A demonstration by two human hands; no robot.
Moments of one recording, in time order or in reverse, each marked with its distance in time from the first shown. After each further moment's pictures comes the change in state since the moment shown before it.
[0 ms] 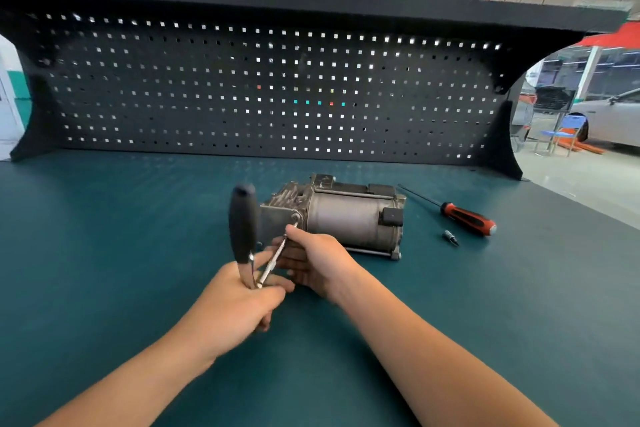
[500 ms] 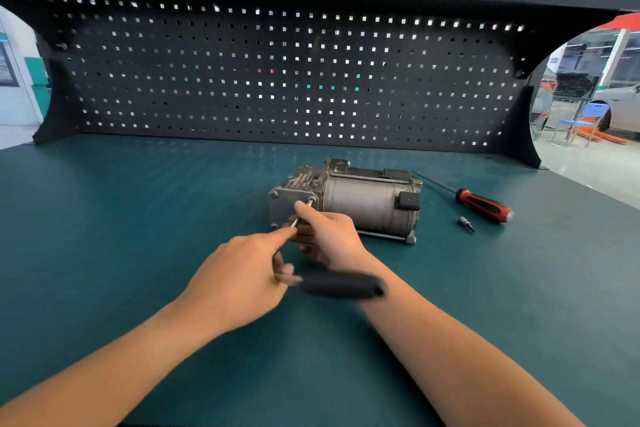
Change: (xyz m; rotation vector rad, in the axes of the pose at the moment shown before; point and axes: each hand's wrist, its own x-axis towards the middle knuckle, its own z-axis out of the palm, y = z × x) left_hand 0.008 0.000 -0.017 0.741 0.158 0.360; right_hand 0.003 0.003 0.009 -0.051 0.129 -0.178
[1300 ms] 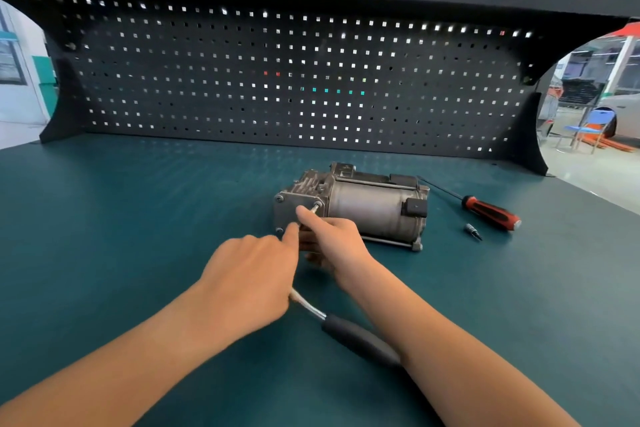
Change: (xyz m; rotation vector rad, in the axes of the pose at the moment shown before) left_hand 0.007 0.007 0.002 0.734 -0.142 0.163; right_hand 0.000 0.001 -0.001 -0.069 -0.021 -0.017
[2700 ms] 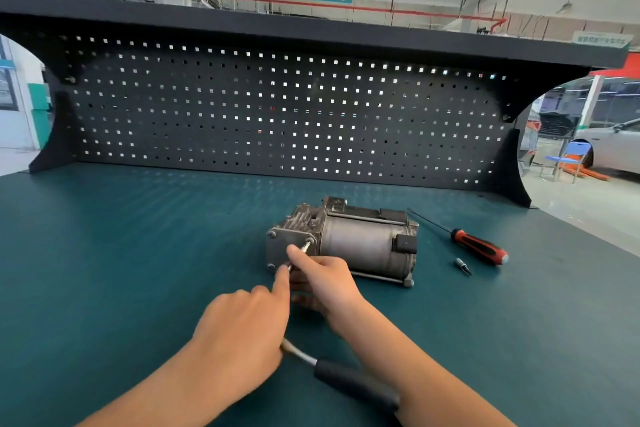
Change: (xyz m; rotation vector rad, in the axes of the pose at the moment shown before) left_hand -0.007 0.007 0.005 -0.074 -0.105 0.013; right_hand -0.005 -0.004 0.002 0.022 -0.005 0.054
